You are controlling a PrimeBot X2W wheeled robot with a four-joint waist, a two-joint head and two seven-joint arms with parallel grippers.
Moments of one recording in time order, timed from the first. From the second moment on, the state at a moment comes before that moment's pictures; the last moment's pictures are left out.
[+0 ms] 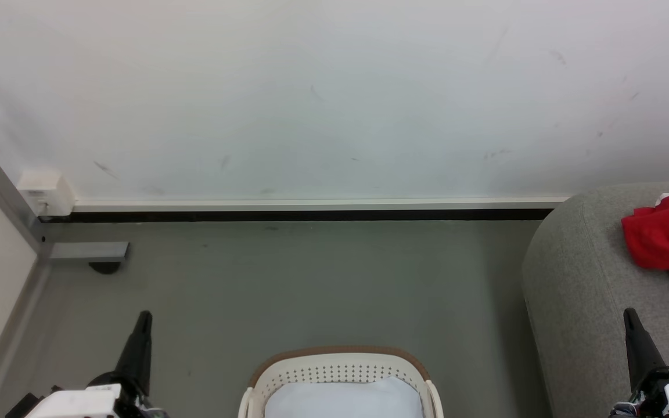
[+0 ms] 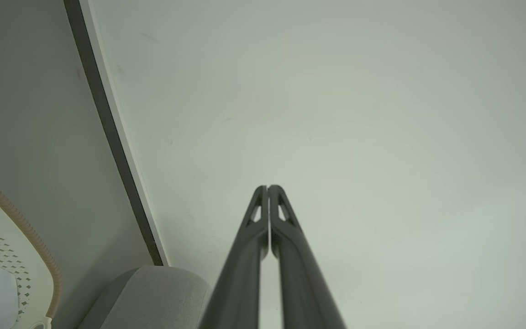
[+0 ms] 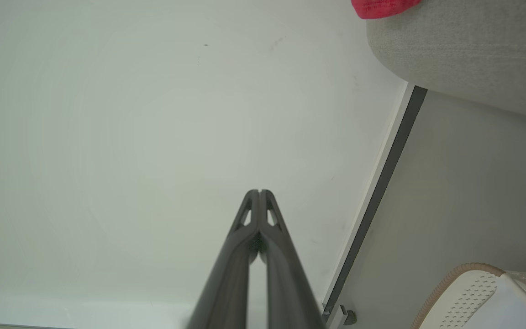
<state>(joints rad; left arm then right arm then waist) -0.11 0.05 0.11 0.25 -1.61 -0.13 0.11 -0.10 -0.06 -0.10 0.24 1.63 0.13 0.10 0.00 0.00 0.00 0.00</state>
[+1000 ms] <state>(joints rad) -0.11 0.05 0.11 0.25 -1.61 -0.13 0.11 -0.10 -0.06 -0.10 0.24 1.62 0.13 0.10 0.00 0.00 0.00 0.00</state>
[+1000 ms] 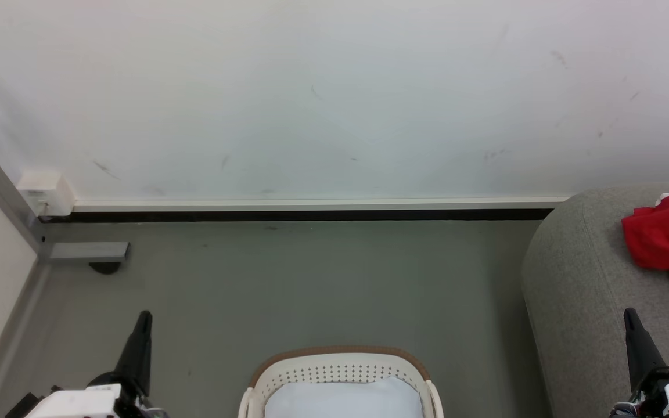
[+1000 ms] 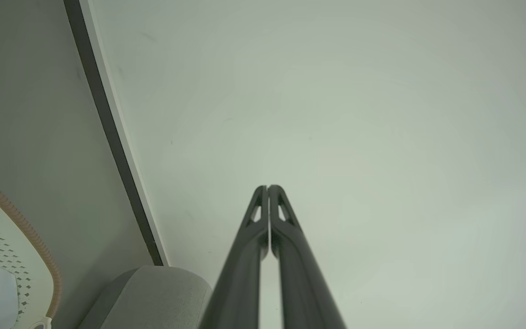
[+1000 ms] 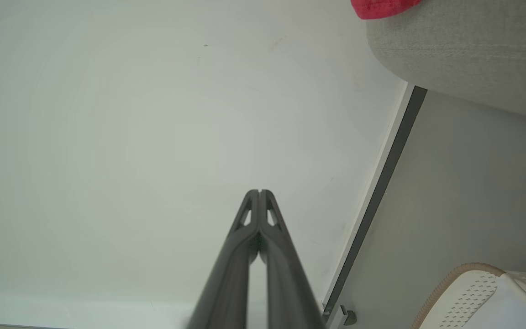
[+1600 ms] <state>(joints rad) -0.11 0.05 0.11 0.25 -1.61 -0.13 0.11 -0.10 -0.06 -0.10 0.24 1.62 0.13 0.11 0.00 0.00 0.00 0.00</state>
